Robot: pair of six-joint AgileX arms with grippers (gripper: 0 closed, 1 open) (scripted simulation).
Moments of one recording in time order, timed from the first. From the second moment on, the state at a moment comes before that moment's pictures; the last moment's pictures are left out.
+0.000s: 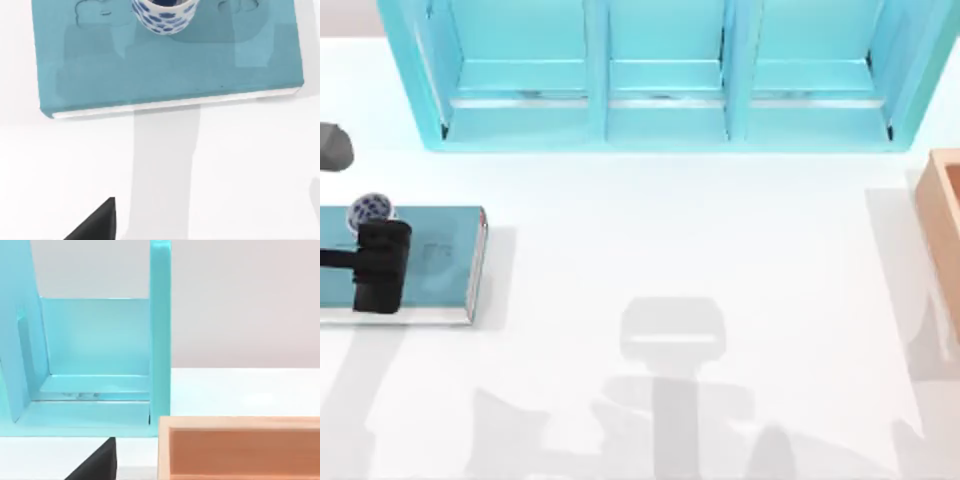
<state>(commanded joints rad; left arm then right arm) -0.17 1.13 0.93 -0.92 -0.01 -0.04 0.00 0.00 0.00 0.00 0.00 0.00</state>
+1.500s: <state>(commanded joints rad) -0.13 2.00 1.79 -1.37 -0.01 -0.11 0.00 0.00 0.00 0.00 0.00 0.00</state>
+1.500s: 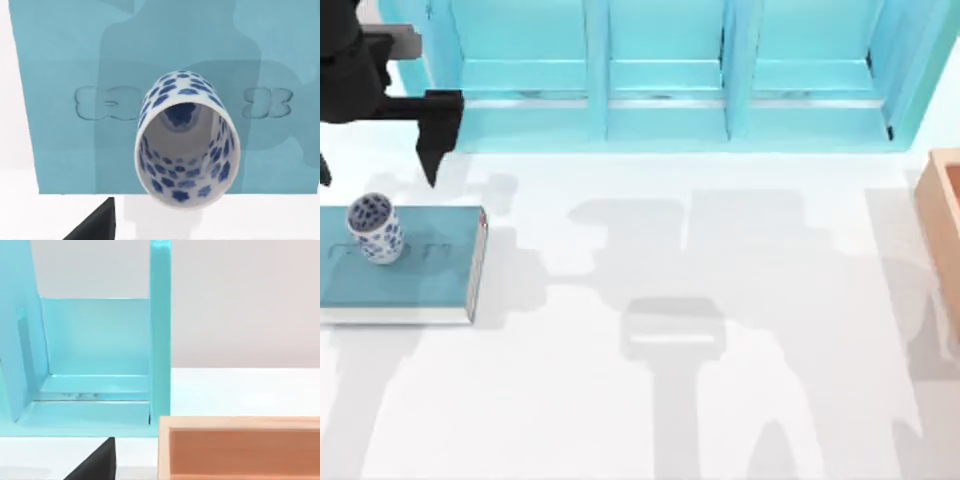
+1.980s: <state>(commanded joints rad) -0.13 2.02 1.54 -1.10 -0.01 -0.10 0.00 0.00 0.00 0.00 0.00 0.00</state>
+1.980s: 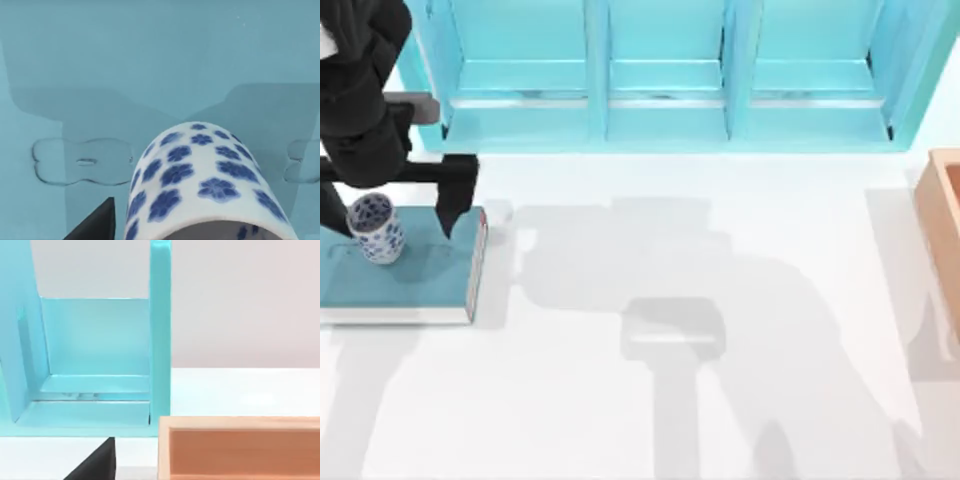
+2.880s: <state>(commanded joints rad) -0.13 2.02 1.54 -1.10 -0.01 -0.10 0.00 0.00 0.00 0.00 0.00 0.00</state>
